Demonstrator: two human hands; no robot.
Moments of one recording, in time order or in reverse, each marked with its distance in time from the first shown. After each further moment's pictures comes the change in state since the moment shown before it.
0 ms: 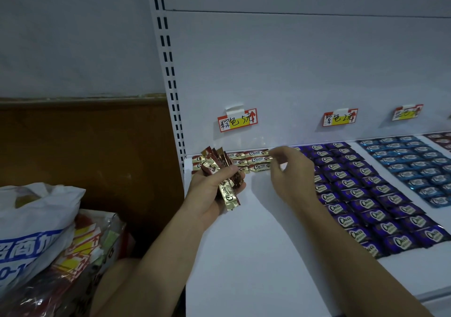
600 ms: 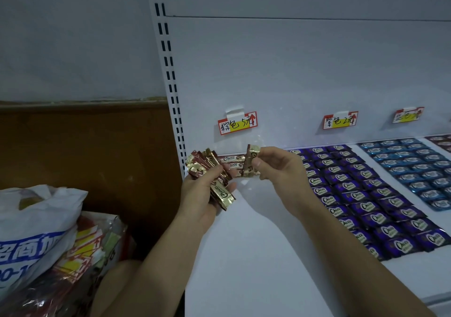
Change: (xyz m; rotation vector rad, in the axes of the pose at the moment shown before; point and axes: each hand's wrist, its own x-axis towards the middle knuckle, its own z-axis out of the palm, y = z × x) left_hand -0.002 0.002 -0.003 -0.063 0.110 0.073; right_hand -0.002 -0.023 -0.002 0.840 -0.276 0.149
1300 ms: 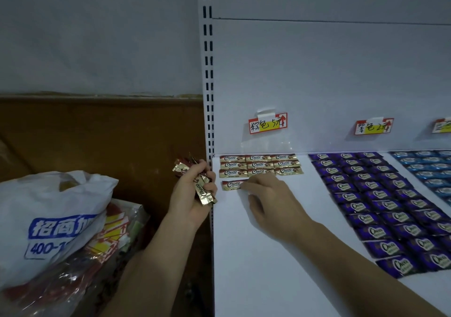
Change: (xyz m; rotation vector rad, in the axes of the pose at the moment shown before) left_hand -0.003 0.036 -0.059 -0.354 0.061 -0.075; right_hand -0.033 0.039 0.044 -1.087 -0.348 -0.427
